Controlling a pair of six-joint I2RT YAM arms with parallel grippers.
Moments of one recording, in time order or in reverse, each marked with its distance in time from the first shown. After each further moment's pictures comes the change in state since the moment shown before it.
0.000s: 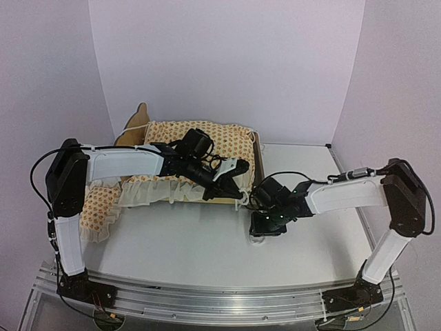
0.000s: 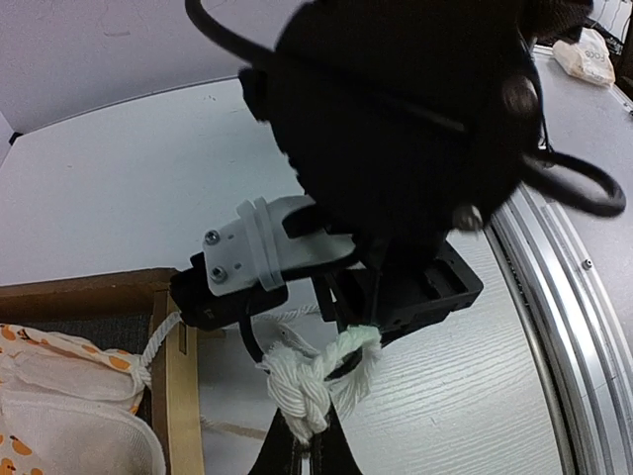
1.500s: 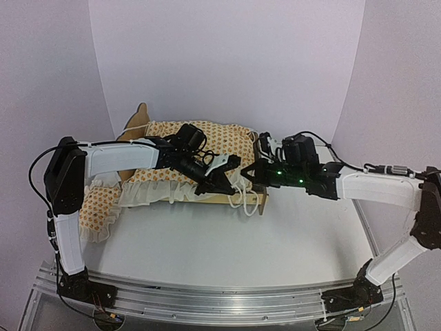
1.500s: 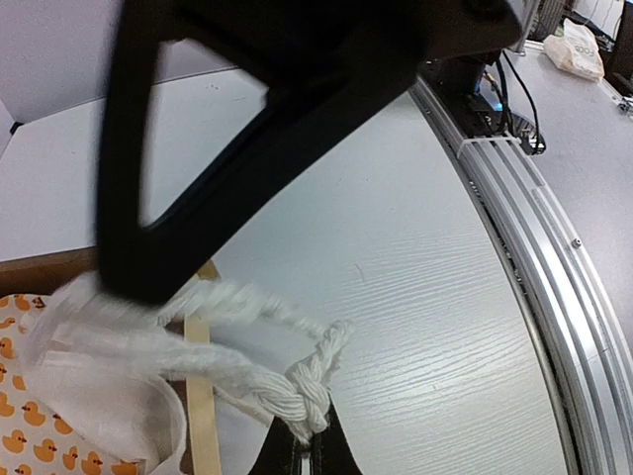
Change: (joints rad) left arm 0.060 -0.001 0.034 -0.110 0.057 0.080; right arm -0.118 -0.227 0.024 0.446 -0.183 -0.090
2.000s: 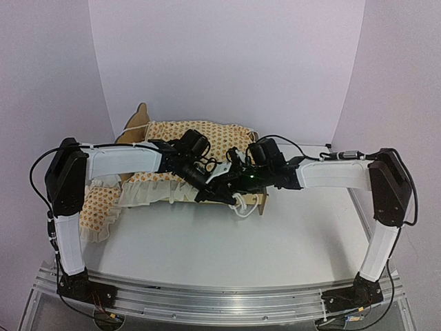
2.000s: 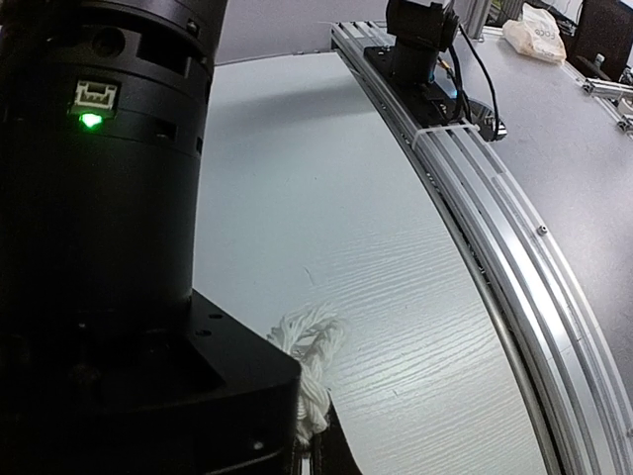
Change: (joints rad) left arm -0.039 0.000 -0.014 -0.050 0.049 0.055; right arm 0.007 0.376 0.271 -0.091 -0.209 -0.037
